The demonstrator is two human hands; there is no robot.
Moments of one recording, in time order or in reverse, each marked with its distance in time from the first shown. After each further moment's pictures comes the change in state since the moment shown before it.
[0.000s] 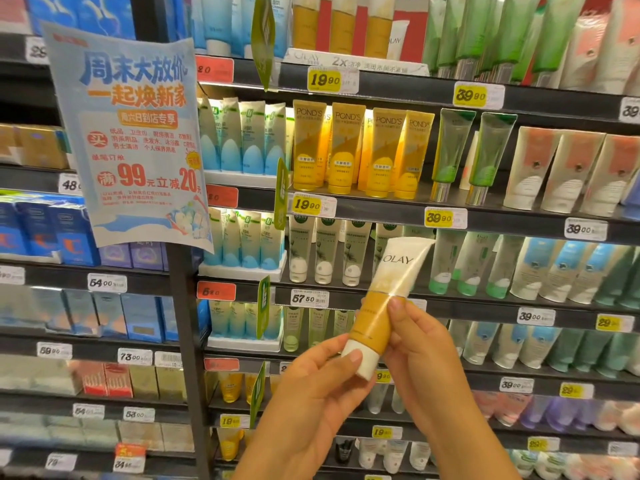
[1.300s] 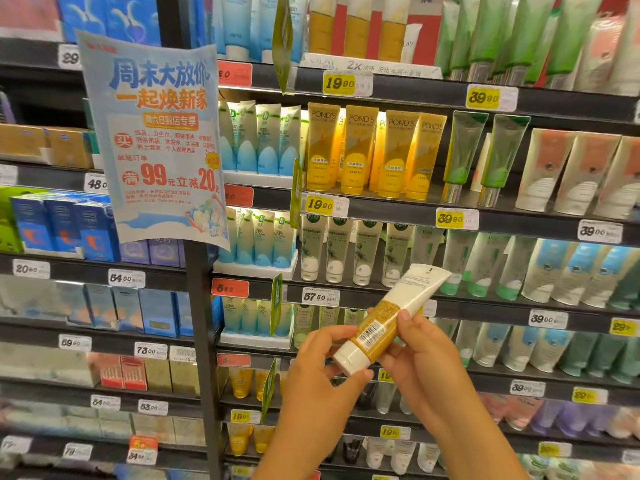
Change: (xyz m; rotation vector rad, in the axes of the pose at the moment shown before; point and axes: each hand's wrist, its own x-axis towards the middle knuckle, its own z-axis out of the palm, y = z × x) left_hand -0.002 -0.009 -0.016 0.938 0.134 0.503; right_hand -0.001 0.010 -0.001 0.168 -0.007 0.137
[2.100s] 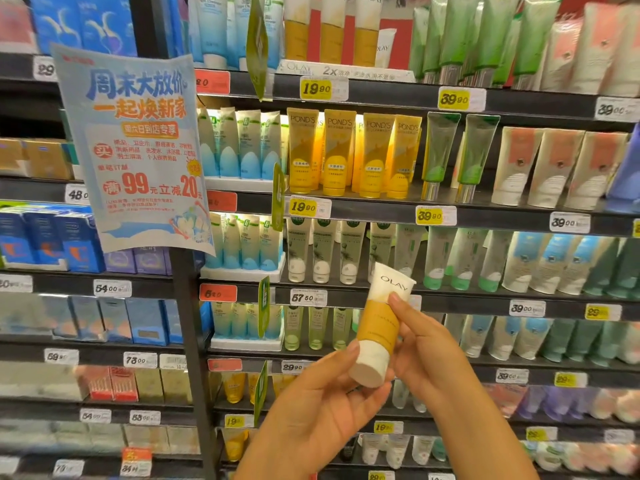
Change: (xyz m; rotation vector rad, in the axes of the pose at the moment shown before) left_hand -0.006 0.030 0.004 -1.147 -0.290 -0.704; right_hand 0.002 -0.019 -0.010 -0.048 0.099 0.103
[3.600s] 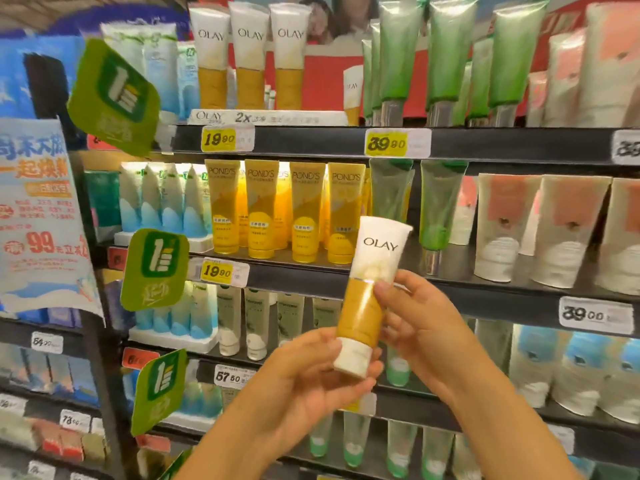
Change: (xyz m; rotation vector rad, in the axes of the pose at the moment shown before) left_hand 0.173 -0.004 0.119 0.391 -0.095 0.306; right_hand 0.135 -0.173 -0.087 -0.191 -0.459 -0.219
